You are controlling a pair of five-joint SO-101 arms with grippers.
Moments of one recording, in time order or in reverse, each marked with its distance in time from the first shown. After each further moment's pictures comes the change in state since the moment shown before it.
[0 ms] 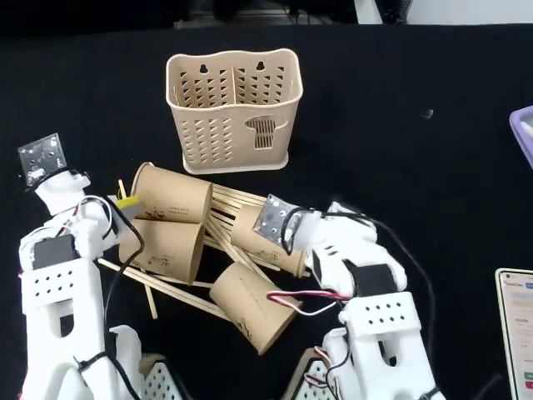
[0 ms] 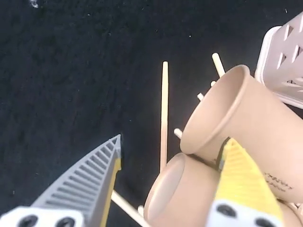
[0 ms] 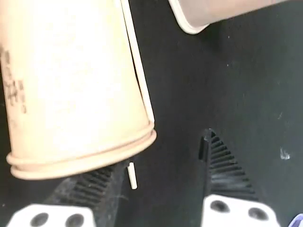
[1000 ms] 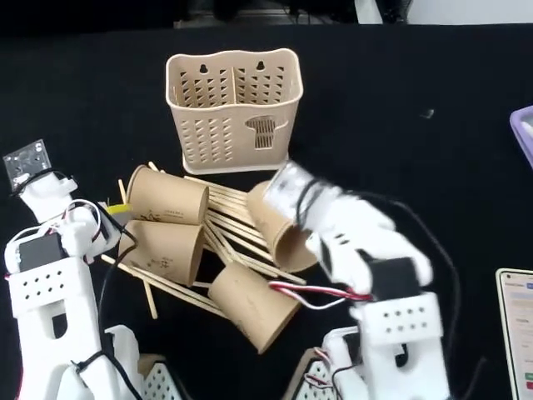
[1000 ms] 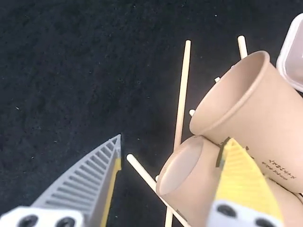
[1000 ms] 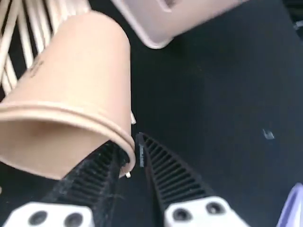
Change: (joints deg) left arm -3.7 -0.4 -4.0 10.4 0.4; right arm -0.7 0.0 -21.5 19.7 -12.8
